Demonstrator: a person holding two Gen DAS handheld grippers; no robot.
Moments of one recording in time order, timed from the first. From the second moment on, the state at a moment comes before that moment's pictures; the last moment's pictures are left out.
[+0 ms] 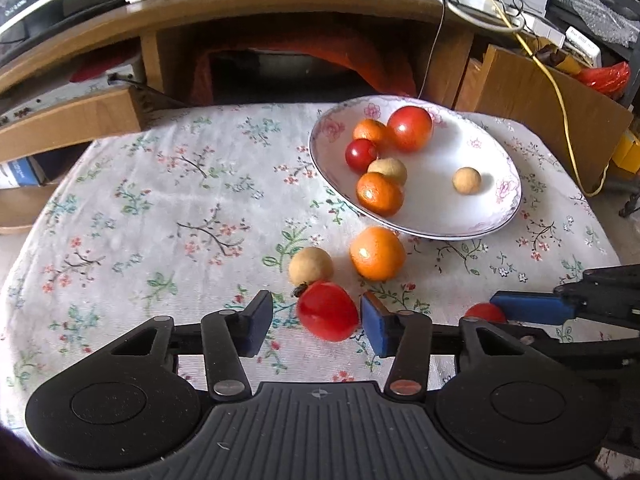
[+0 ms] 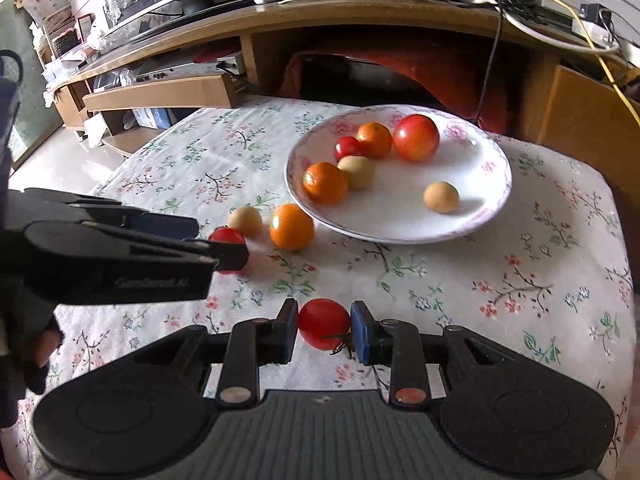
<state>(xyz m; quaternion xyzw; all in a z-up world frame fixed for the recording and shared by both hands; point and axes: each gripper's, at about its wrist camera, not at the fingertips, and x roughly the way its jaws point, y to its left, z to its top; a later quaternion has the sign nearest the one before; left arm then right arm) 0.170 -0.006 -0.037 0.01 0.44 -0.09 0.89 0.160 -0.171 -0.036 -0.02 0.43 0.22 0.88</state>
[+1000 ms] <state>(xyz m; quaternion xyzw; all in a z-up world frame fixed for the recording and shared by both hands) 0.083 -0.009 -0.039 0.07 0.45 -0.15 0.88 0.091 -0.179 -0.033 -0.06 0.44 0.22 0.87</state>
